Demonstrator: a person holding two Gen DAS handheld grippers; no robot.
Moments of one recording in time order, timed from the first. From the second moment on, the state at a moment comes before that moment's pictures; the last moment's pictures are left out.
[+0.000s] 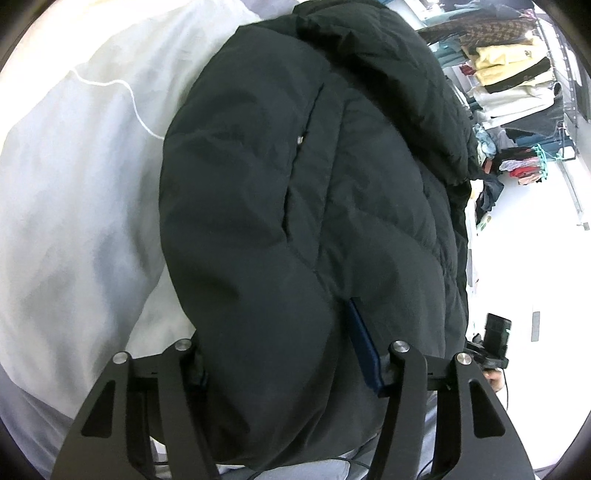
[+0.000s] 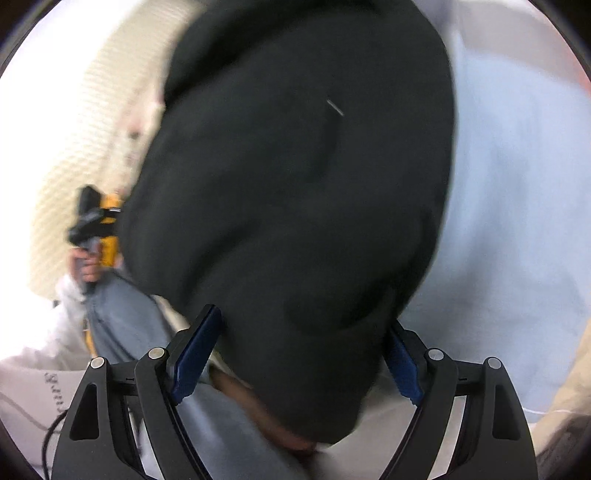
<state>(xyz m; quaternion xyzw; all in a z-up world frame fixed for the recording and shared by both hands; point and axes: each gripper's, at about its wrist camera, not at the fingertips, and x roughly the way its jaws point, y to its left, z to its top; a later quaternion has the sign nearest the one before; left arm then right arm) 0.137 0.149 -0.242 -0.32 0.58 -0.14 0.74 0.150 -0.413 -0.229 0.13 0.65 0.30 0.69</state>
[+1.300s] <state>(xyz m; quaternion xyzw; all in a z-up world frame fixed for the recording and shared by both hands) -0.020 0.179 -0.034 -0.32 0.41 -0.23 0.82 -0.014 -0.437 0.016 0.20 0.36 0.29 0.87</state>
